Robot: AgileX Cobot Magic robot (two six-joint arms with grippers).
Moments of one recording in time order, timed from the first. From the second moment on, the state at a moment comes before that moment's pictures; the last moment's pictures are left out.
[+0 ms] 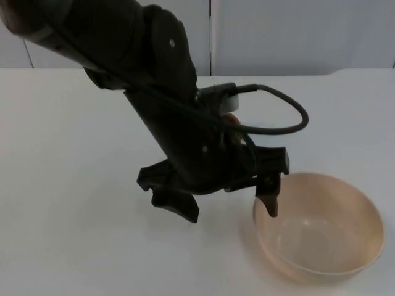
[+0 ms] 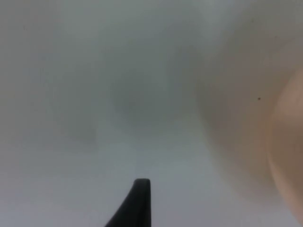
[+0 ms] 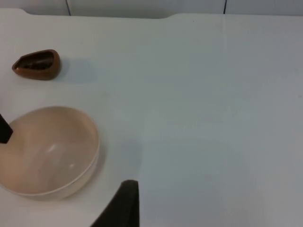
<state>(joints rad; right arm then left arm) 0.11 0.00 -0.52 -0.02 1.08 0.01 -0.68 2.00 -1.16 -0.45 0.56 -0.17</state>
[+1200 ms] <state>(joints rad) 0.11 0.00 -0.52 -0.02 1.08 0.00 -0.73 2.02 -1.16 -0.47 0.46 -0.17</state>
